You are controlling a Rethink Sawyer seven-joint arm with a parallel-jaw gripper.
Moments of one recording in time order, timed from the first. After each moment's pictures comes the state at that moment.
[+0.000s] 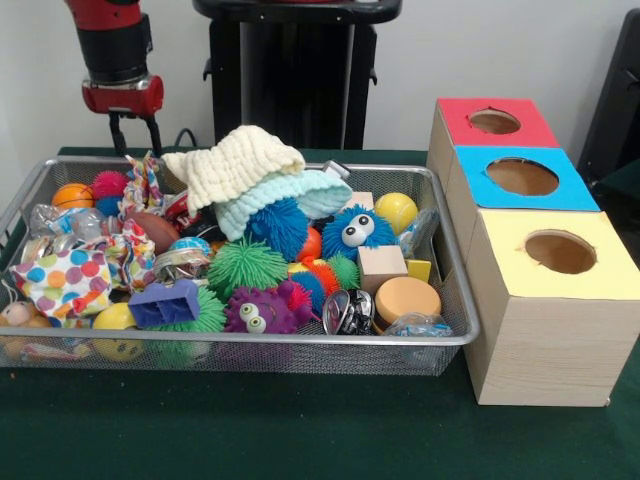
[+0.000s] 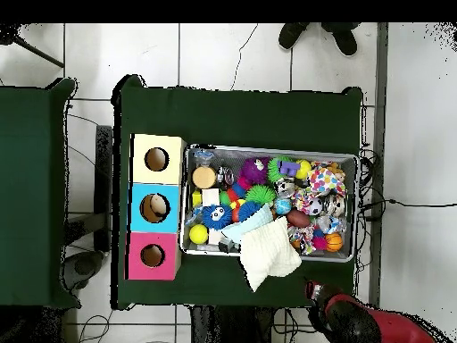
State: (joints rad) arm -1.22 -0.55 0.30 2.02 -0.87 0.22 1.80
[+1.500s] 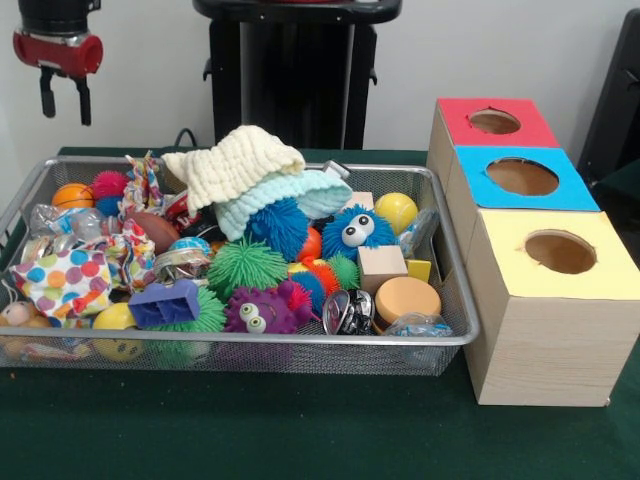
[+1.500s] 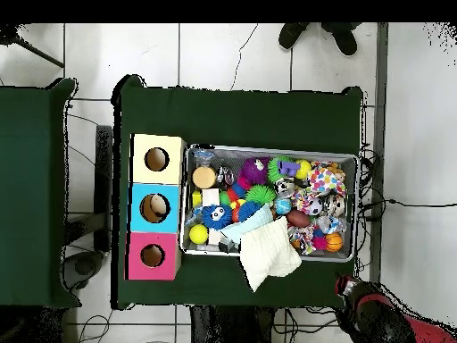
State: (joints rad) arm -1.21 -0.77 0.29 2.03 -0.73 0.27 1.80
